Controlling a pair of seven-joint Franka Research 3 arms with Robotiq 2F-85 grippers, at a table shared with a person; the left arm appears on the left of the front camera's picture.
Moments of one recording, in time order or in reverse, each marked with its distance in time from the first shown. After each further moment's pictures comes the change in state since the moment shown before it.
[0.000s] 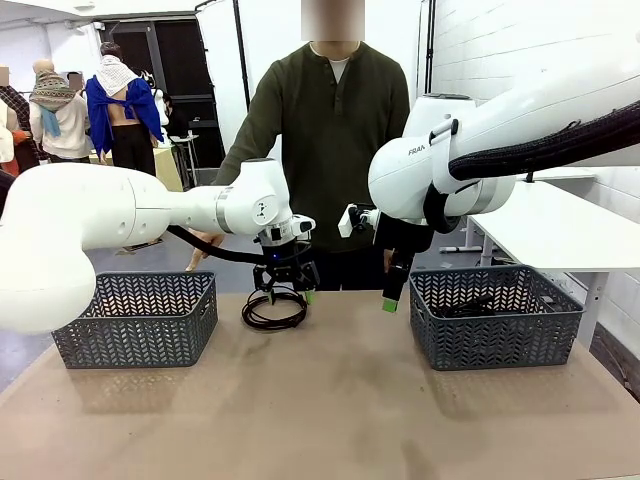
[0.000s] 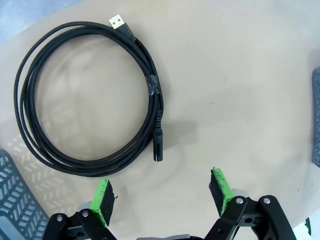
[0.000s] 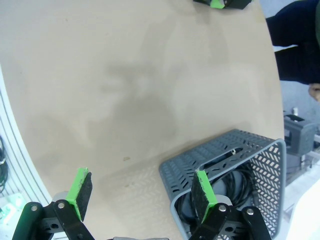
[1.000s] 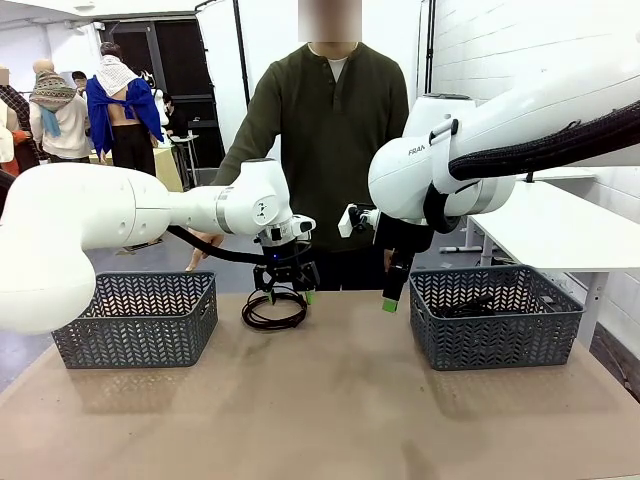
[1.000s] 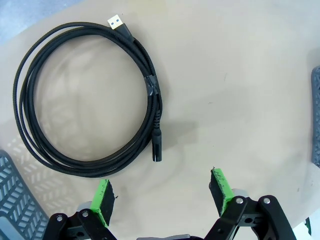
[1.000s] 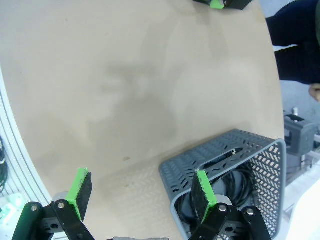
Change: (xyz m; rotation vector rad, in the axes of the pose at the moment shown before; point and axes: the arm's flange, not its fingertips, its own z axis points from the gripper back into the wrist) left arm 0.000 -0.001 0.000 -0.002 -0.002 -0.003; right arm 0.000 0.000 0.000 0.000 0.000 0.000
